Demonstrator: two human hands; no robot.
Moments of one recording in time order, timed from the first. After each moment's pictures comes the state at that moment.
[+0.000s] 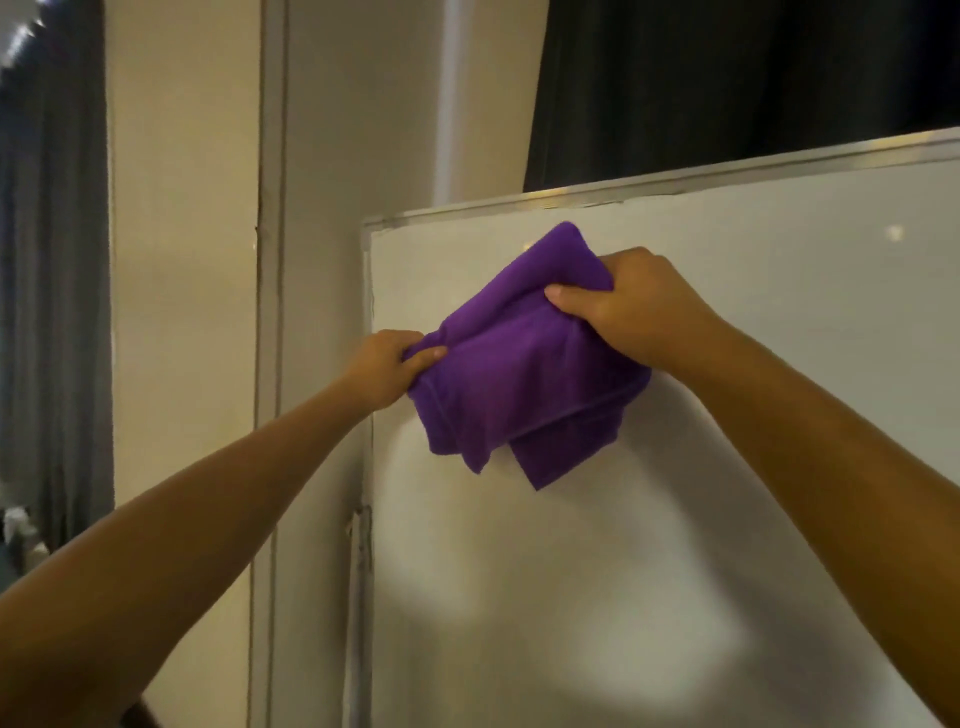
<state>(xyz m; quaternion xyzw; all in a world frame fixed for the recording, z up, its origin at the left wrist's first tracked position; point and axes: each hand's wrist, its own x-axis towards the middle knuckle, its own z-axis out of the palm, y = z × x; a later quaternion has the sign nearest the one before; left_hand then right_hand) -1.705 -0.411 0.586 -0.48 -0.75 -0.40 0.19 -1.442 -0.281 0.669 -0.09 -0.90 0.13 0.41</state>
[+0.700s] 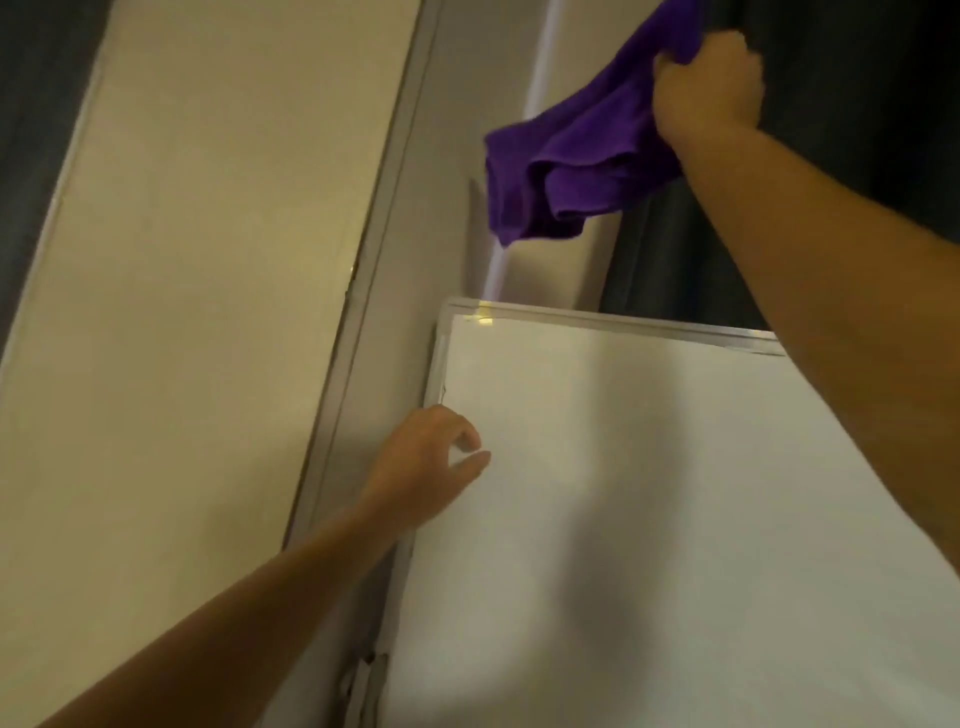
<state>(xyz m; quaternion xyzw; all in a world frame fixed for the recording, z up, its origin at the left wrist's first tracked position) -1.819 -0.420 0.576 -0.54 -0.65 -0.45 0.29 -1.621 -0.358 0.936 -0.21 -0.67 -0.01 0.71</state>
